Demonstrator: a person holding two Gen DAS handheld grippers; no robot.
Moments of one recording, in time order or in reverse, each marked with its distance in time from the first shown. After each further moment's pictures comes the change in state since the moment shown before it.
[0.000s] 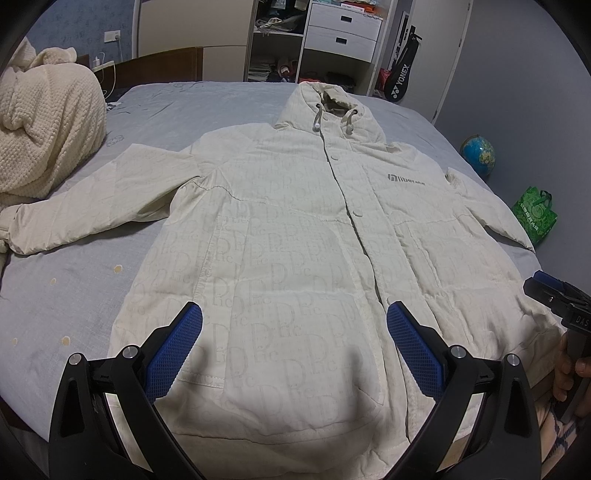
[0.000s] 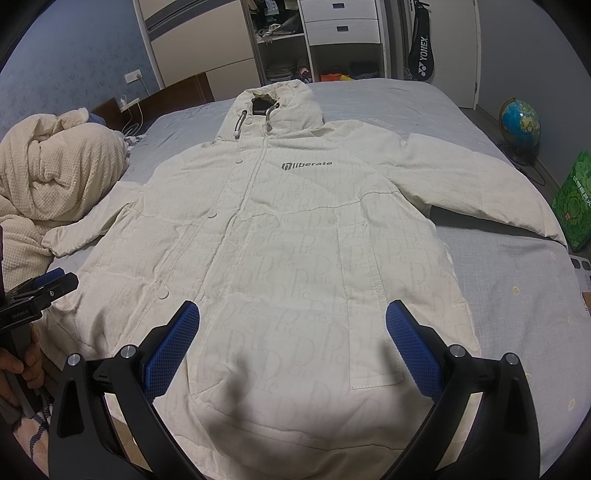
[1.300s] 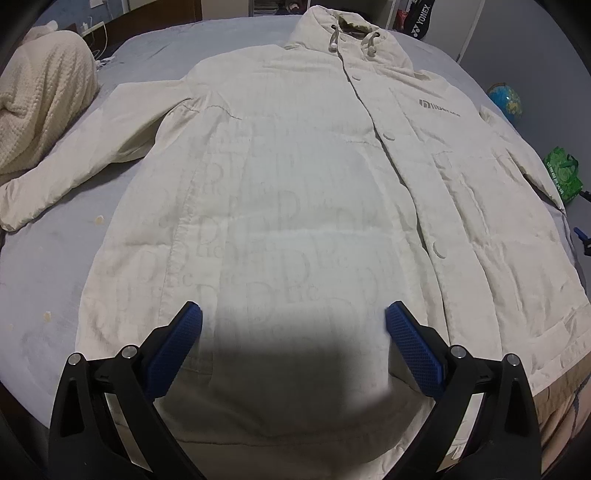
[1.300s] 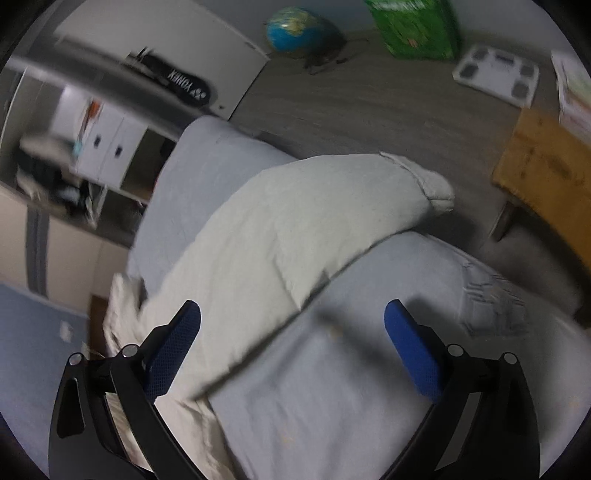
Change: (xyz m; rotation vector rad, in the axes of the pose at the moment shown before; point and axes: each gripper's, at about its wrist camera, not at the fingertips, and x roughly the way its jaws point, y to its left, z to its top) left arm 0.056 -0.004 -0.011 0.009 0.277 0.076; right arm 0.009 -0.412 0.020 1.020 -0.126 -0.003
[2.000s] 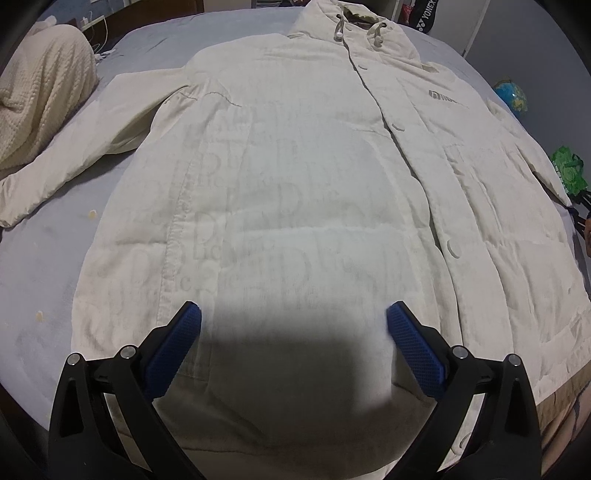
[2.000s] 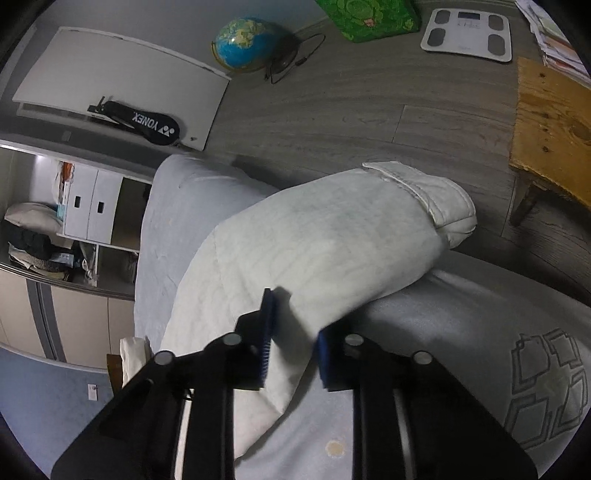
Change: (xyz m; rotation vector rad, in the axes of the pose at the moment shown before) left arm 0.015 0.002 0.003 -0.005 0.027 0.016; right arm 0.054 -0.021 0.041 0.183 -0.070 -0.005
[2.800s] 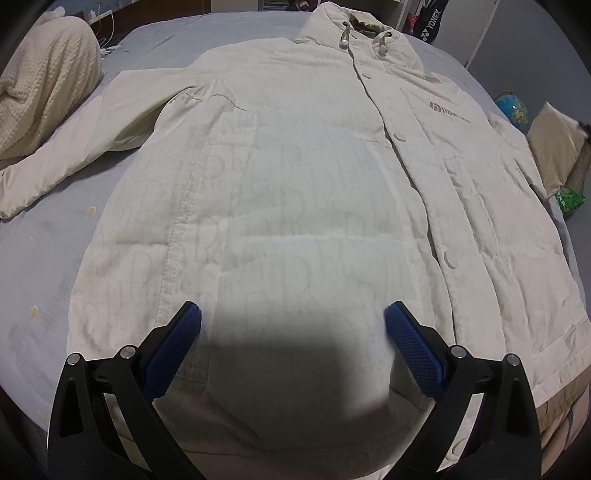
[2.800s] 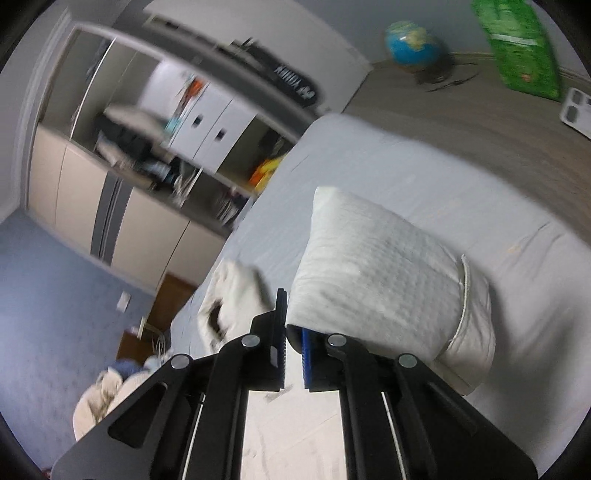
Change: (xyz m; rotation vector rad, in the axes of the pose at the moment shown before) left arm -0.003 0.005 -0.002 -0.036 -0.020 -0.026; right arm -0.068 0.217 -0.133 -0.406 0.069 0.281
